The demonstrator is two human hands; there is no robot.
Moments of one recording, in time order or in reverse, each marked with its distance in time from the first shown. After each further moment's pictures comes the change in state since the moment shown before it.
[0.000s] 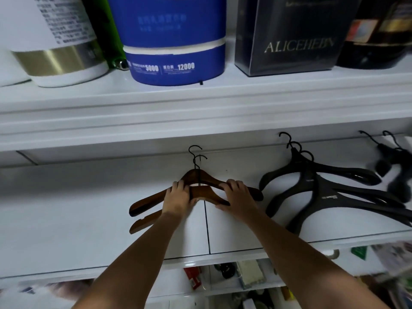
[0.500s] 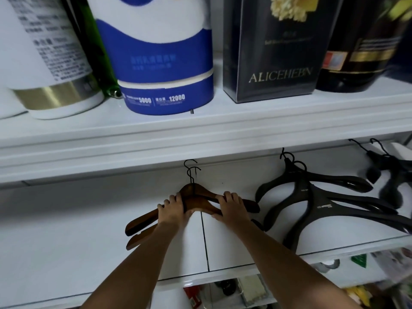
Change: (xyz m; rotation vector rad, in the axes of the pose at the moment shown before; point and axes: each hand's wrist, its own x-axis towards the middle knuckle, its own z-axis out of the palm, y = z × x) left_hand 0.015 -0.004 -0.002 0.050 -0.137 -0.116; right_hand 0.011 -0.013 -0.004 -0.025 -0.038 0.124
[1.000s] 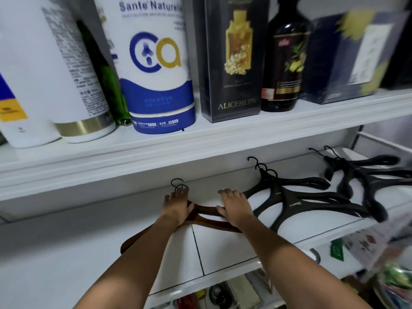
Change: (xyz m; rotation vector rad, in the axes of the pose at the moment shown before) left_hand -0.007 0.032 -0.074 -0.024 0.156 0.299; right_hand -0.045 0.016 -0.076 0.029 0.140 0.127
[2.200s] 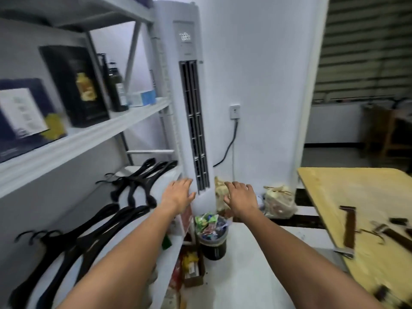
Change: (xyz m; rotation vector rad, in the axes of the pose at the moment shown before) left_hand -0.109 0.525 -0.071 -0.102 0.043 1.229; right_hand -0.435 0.266 -0.152 -0.242 0.214 1.192
